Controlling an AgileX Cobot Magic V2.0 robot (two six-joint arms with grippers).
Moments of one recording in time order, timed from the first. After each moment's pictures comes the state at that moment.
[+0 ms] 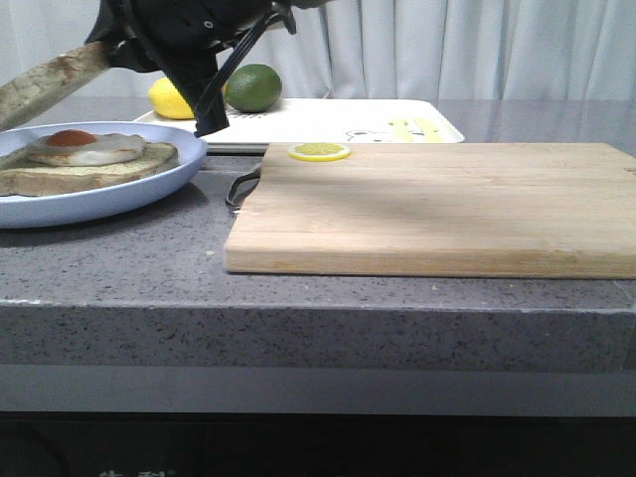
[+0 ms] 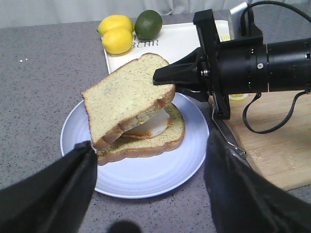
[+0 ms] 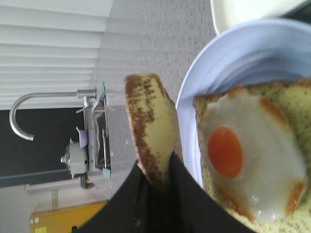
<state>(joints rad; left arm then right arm) -0.33 0.57 -0.79 -0.01 0.67 -0.02 0.71 1.99 -1.56 1.82 0.18 -0.41</state>
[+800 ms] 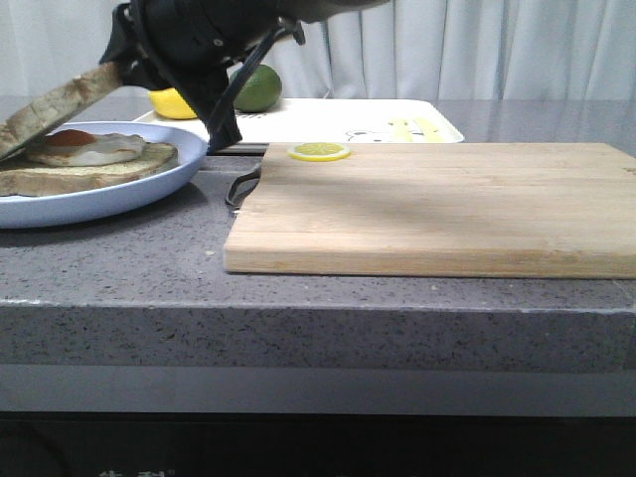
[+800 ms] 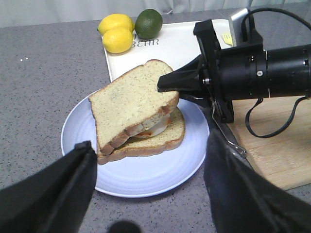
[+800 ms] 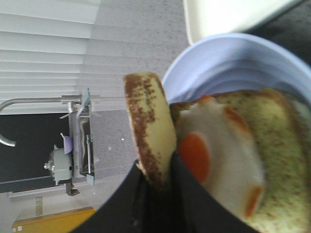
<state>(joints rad) -0.33 0.57 -0.79 0.00 0.68 -0.02 0.71 1.99 -1.52 1.82 0.16 -0.43</state>
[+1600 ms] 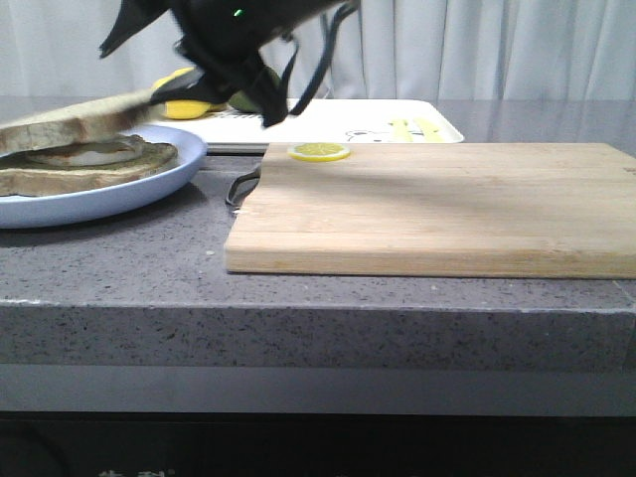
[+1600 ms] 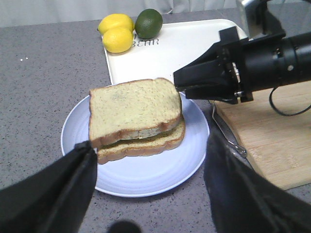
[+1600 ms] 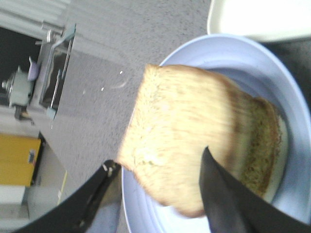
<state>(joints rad) -0.33 0.57 -0.79 0.00 0.68 -0.02 0.61 1.92 -1.50 1.39 0.41 -0.44</state>
